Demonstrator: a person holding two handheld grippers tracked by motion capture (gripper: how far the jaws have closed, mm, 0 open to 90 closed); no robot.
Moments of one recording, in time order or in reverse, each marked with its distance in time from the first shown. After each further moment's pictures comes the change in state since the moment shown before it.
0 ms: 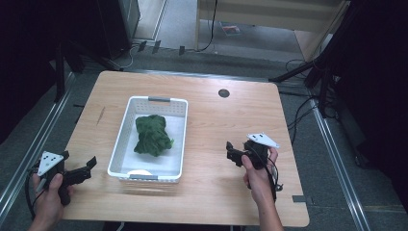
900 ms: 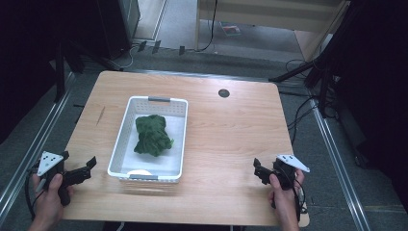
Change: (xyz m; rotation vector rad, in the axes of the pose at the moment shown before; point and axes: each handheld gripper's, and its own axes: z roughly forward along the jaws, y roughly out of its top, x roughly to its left) left arm 0.000 0.000 0.000 -0.003 -0.001 -0.004; right arm -0.077 -0.056 -0.031 0.007 -0.112 0.095
